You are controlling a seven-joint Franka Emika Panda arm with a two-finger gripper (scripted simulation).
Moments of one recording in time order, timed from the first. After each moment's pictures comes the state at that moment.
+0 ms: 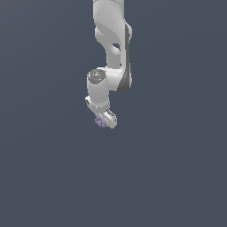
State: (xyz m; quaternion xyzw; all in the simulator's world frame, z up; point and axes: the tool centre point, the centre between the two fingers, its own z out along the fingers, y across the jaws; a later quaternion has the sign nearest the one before) arm -0.070 -0.062 0.077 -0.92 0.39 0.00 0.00
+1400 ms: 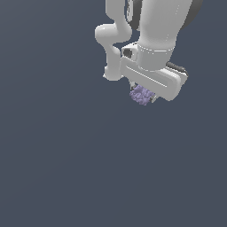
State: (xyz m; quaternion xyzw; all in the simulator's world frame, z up) arm -0.006 0.103 0.332 -0.92 0.39 0.00 0.00
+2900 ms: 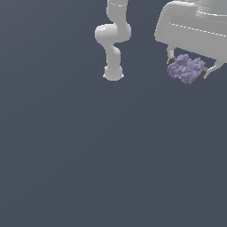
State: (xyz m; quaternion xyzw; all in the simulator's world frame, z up) arm 0.033 0.182 0.453 -0.92 0.39 0.00 0.00
